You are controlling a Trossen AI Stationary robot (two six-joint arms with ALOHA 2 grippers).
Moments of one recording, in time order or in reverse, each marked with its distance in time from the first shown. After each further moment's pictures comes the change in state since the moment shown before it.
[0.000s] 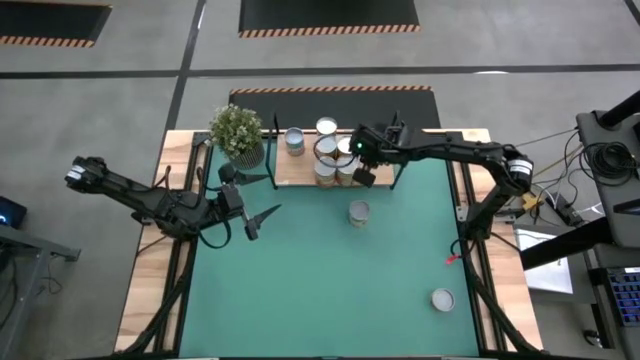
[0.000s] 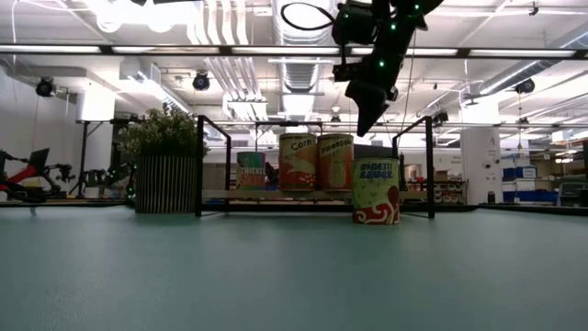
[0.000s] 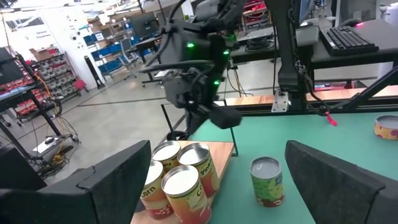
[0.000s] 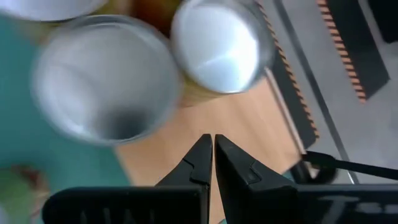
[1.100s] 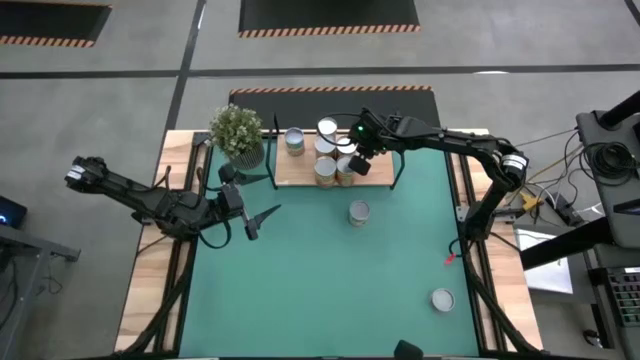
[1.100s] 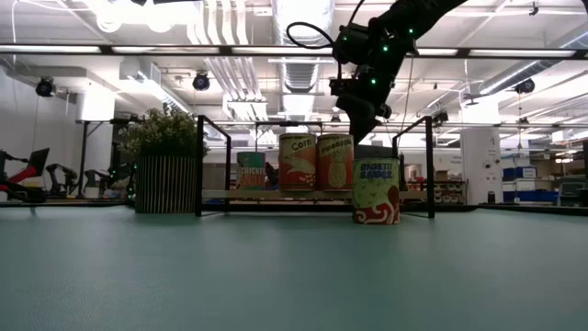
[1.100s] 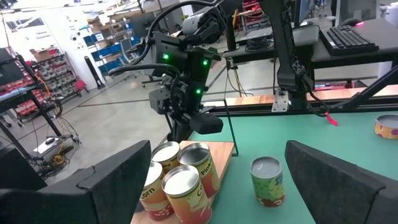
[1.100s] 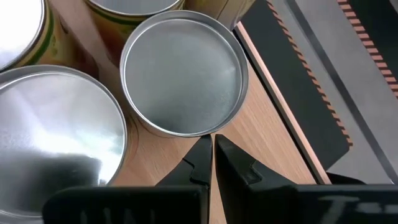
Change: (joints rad) left arm 0.000 0.000 0.000 0.000 0.000 0.004; right arm -0.120 0.053 -0.008 0.141 -0.148 -0.030
